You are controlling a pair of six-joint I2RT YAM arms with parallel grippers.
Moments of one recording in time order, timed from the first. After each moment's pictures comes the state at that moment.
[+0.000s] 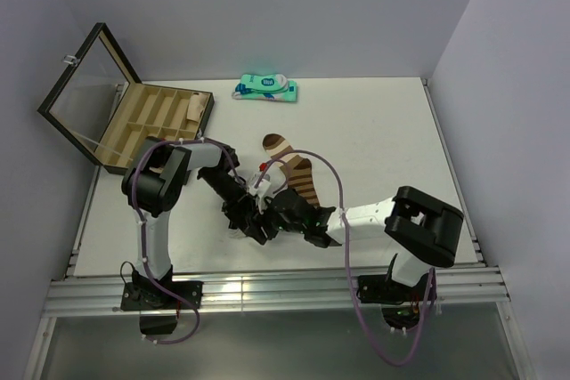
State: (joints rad) left arm -0.43 2.06 1.19 -1.08 0.94 0.87; right arm 1.09 1.60 0.64 0.48 -0.08 0.22
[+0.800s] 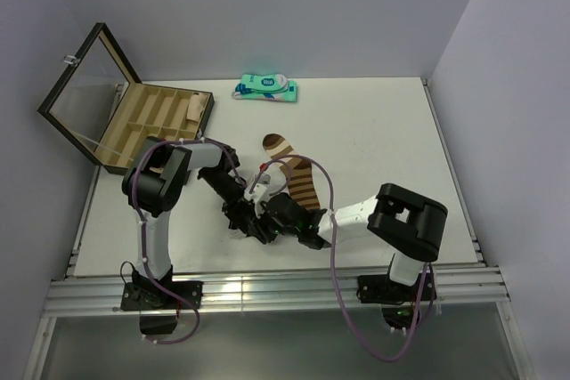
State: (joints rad) left arm -0.43 2.06 1.19 -1.08 0.94 0.87; right arm 1.11 1.71 0.66 0.48 -0.02 0.20
